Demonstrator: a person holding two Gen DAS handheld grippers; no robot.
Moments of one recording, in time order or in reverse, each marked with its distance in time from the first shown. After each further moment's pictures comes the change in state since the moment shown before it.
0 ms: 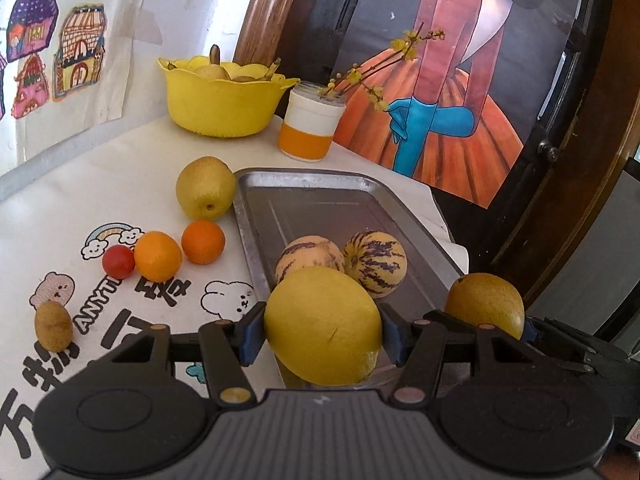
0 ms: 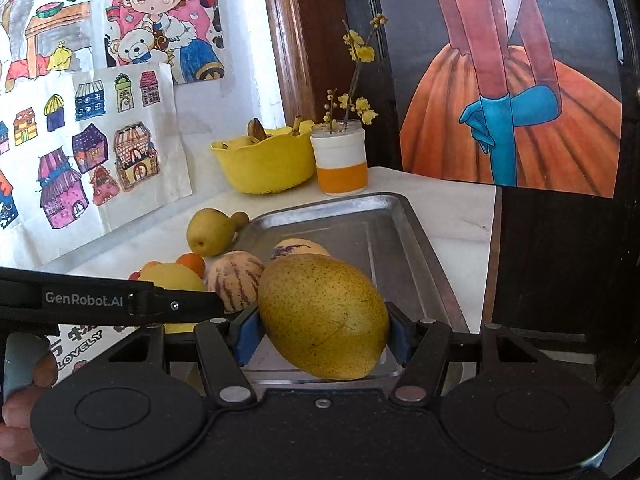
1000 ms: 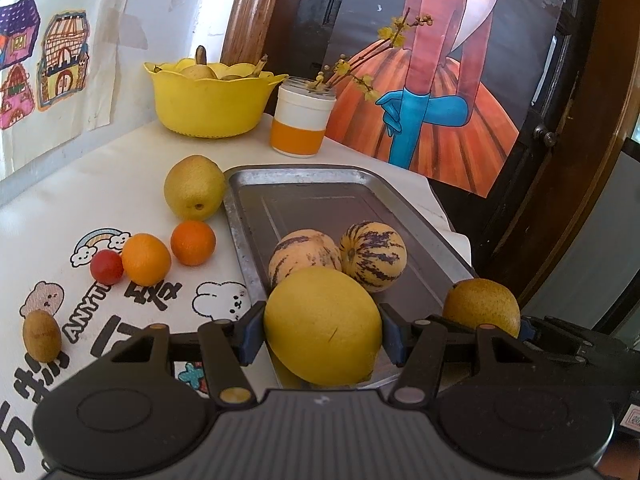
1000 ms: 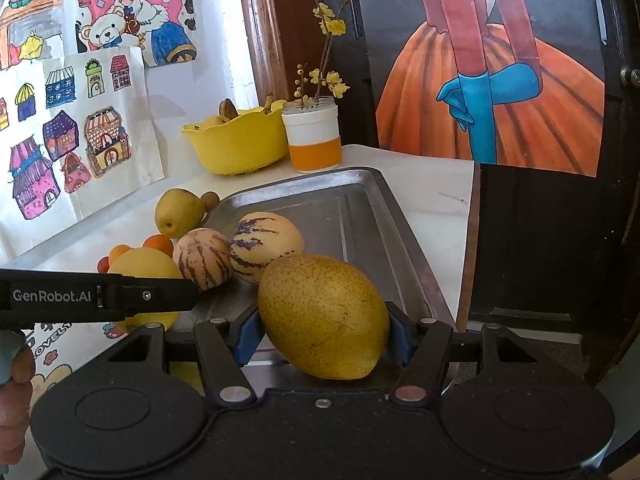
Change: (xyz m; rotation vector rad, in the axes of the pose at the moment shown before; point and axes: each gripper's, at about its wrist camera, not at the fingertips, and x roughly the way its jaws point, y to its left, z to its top) left arm 0.009 -0.003 -0.002 0.051 -0.004 -0.003; right arm 0.011 -0.011 -0.008 0.020 0.048 -0.063
